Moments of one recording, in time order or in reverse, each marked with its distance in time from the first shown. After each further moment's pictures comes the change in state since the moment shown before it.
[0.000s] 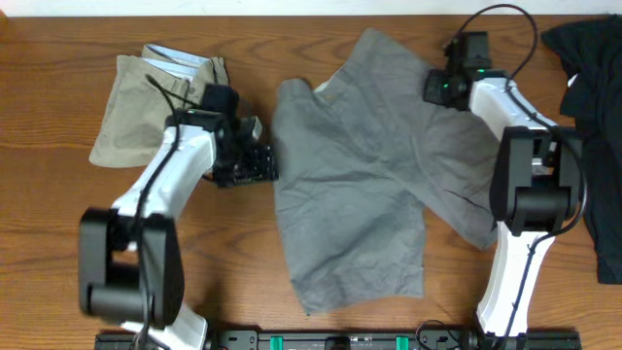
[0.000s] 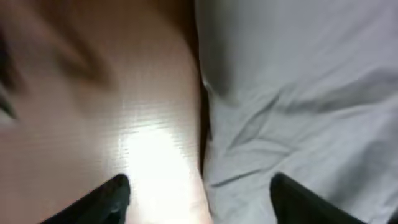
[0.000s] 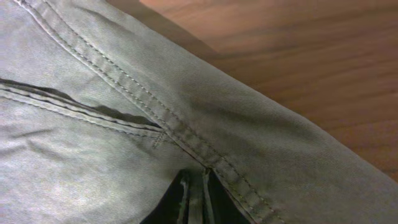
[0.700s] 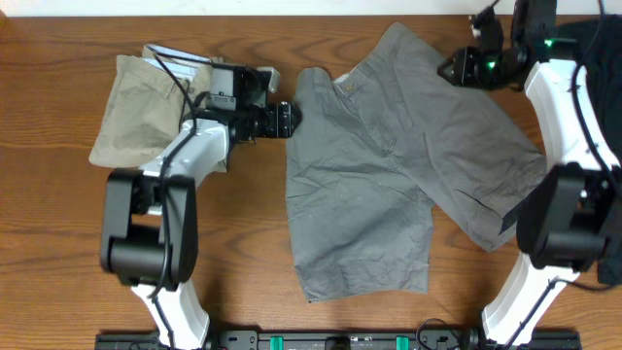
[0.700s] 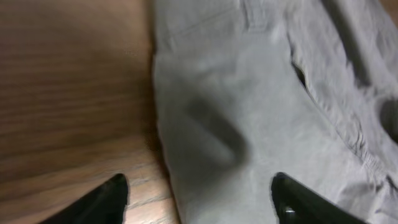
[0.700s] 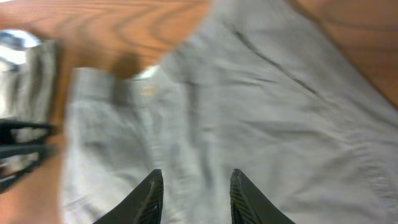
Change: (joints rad) left arm -0.014 0.238 0.016 0.653 0.163 0.012; right arm -0.047 -0.287 0.134 -0.432 -0.423 -0.239
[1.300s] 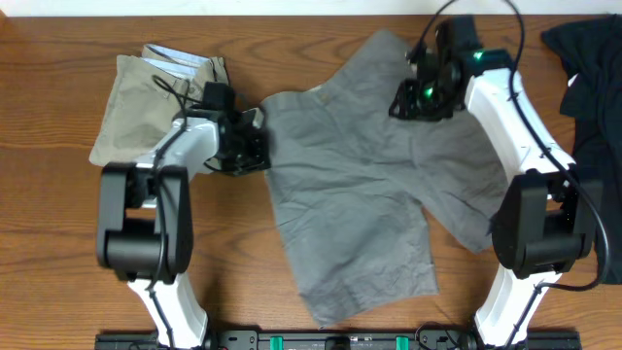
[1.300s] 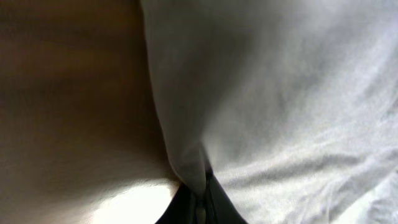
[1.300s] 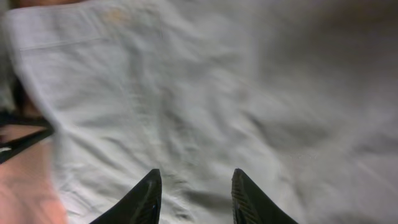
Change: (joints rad) left arm 0.068 0.000 0.003 -0.465 -0.062 -0.038; right arm 0.214 -0.005 -0.153 -0.079 0.169 0.138
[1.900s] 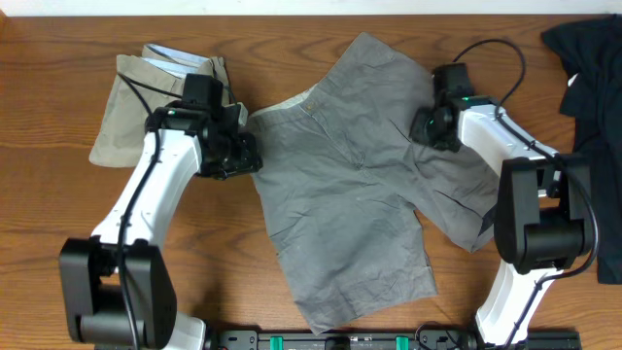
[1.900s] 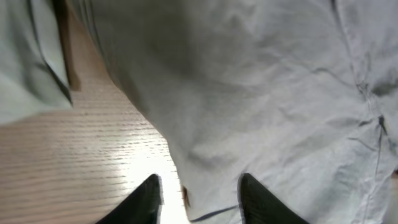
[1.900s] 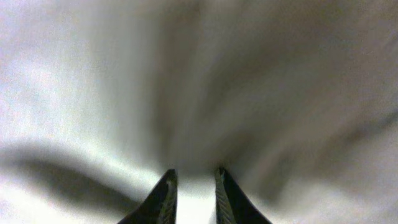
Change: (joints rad) left arm -0.017 -0.312 0.000 -0.237 -0.129 -0.027; right arm -0.042 0.025 -0.329 0.423 0.357 0.320
